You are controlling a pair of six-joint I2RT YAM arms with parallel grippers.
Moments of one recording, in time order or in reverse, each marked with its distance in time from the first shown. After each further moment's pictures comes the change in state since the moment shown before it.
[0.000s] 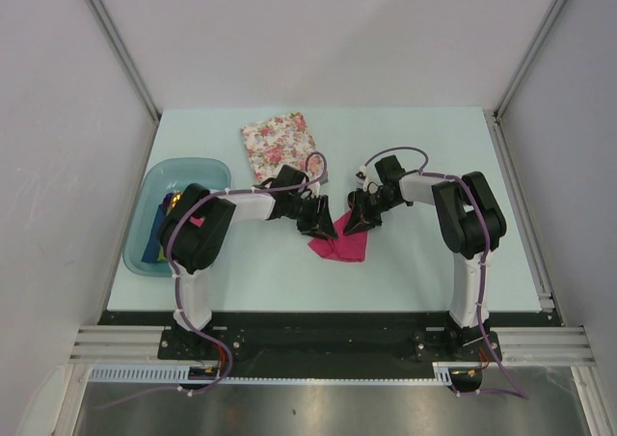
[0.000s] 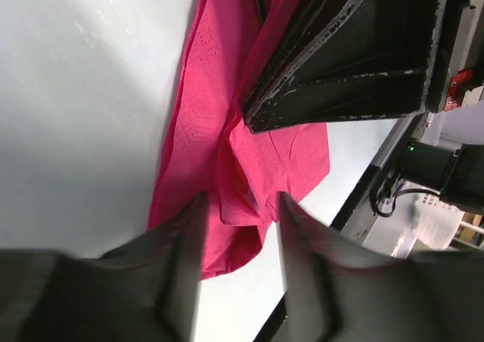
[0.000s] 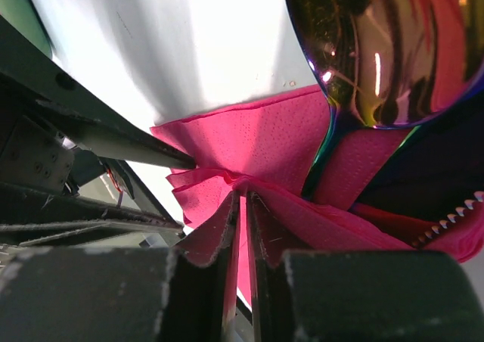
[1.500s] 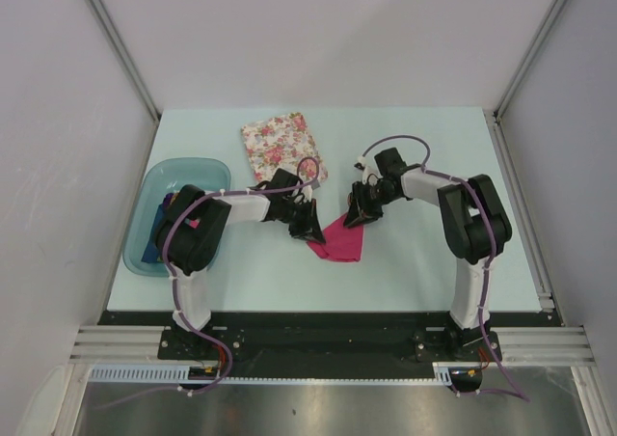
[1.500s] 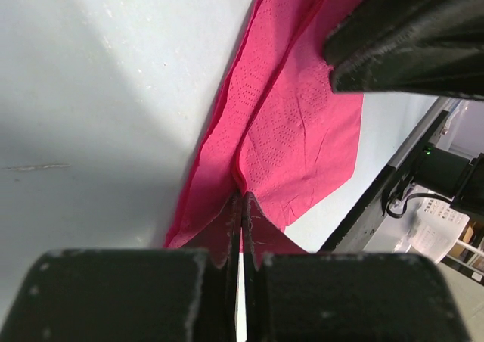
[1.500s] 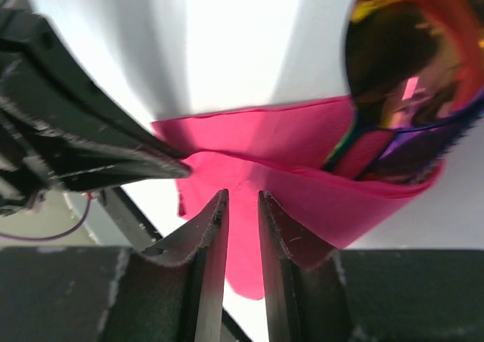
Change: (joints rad) left arm 0.028 -0.019 -0.040 -0.064 -0.042 -0.005; right arm 0.008 -0.064 0.033 -0.030 0.068 -0.087
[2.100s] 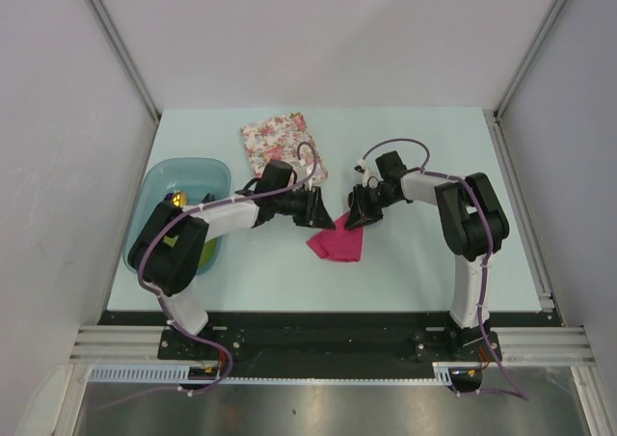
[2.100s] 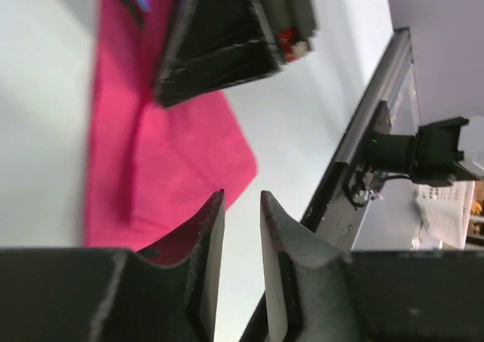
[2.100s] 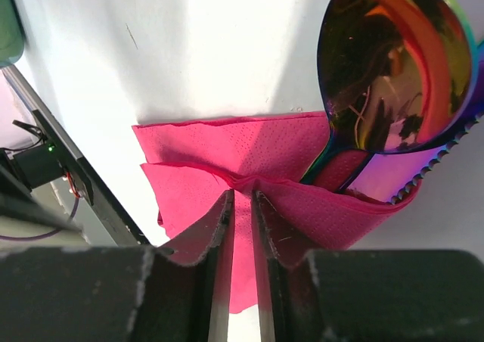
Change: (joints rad) left arm -0.010 -0.198 -0.082 0.189 0.069 0.025; right arm -0.008 0.042 -0.024 0.054 -0.011 -0.041
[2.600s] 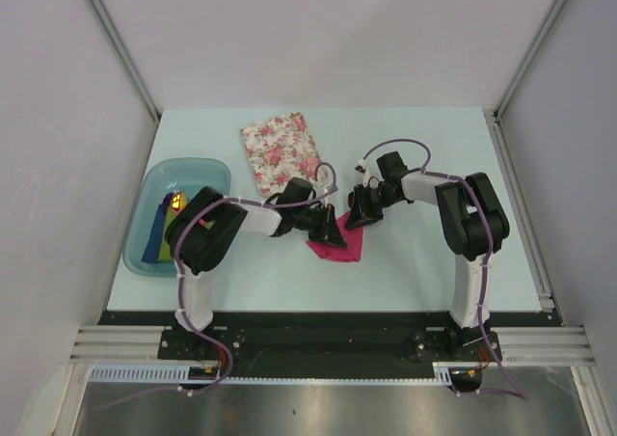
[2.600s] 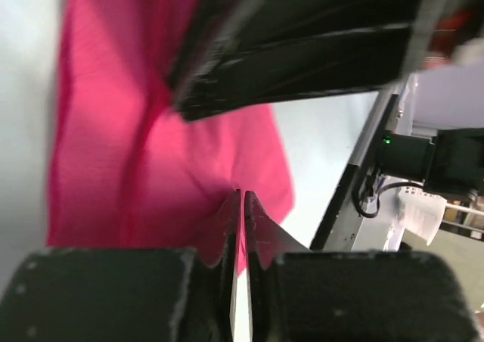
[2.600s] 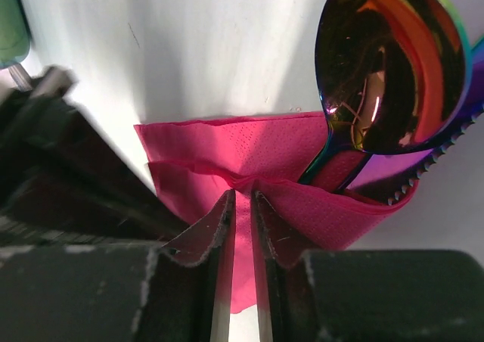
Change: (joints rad) left arm -0.099 0.239 0.002 0.222 0.032 -0.153; right arm -0.008 0.000 -0.007 0.011 -0.016 0.000
